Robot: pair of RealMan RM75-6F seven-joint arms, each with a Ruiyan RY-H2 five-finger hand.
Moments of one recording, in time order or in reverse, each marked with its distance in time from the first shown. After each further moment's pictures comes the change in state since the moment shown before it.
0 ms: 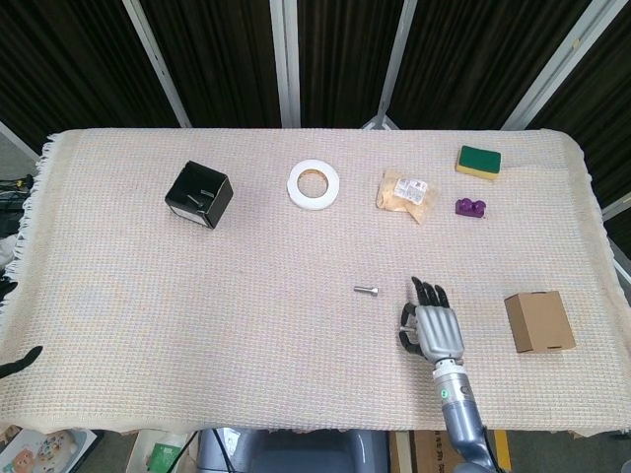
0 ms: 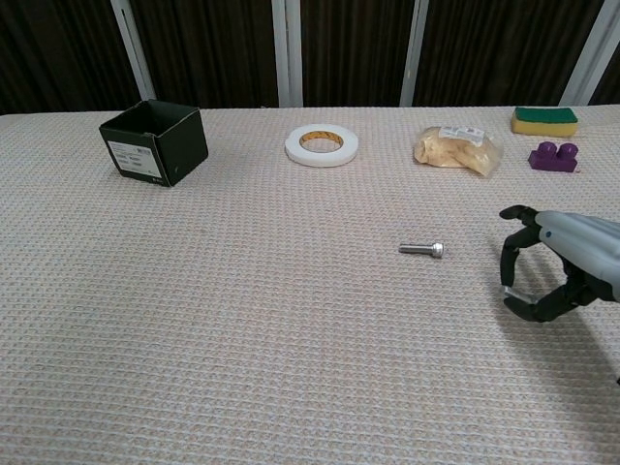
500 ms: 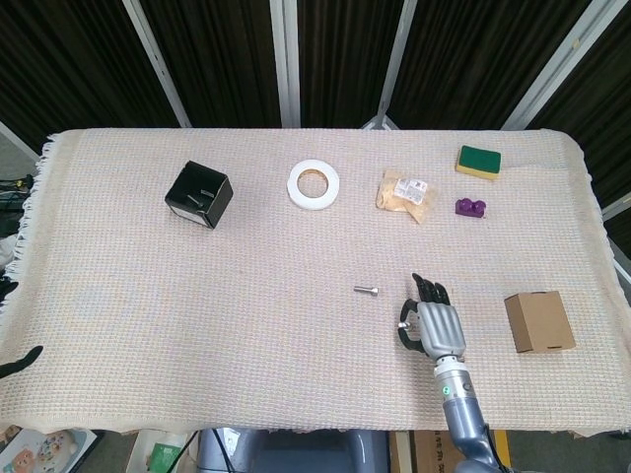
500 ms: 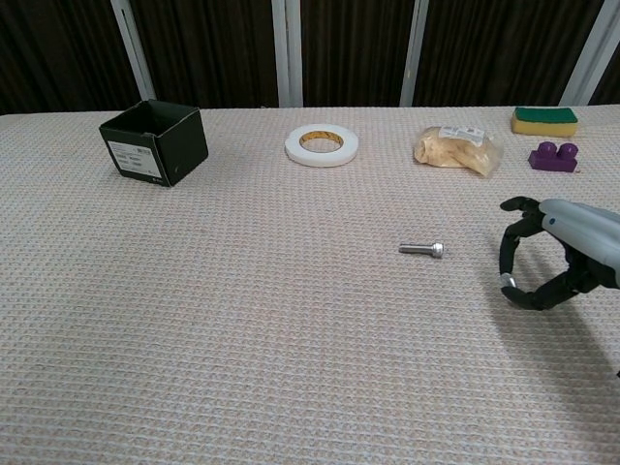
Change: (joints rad) left arm -0.001 -0.002 0.000 -0.001 -0.001 -0.001 0.006; right arm 0.008 0.023 0.020 -0.038 0.026 -0.009 0.040
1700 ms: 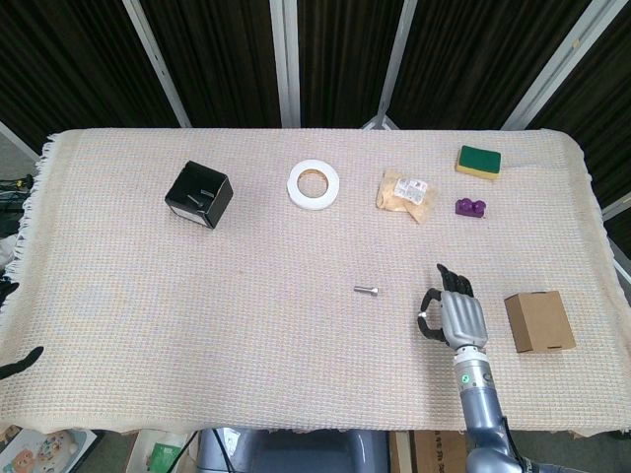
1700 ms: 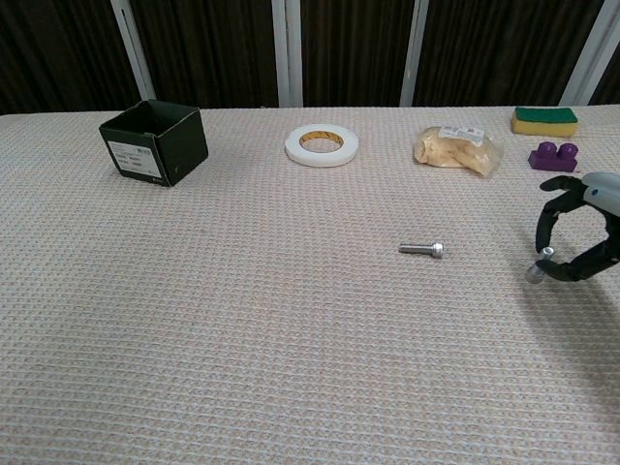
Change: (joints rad) left arm 0.002 -0.005 0.002 -0.002 0.002 0.006 0.013; right arm 0.016 0.097 0.053 -0.047 0.119 0.002 0.033
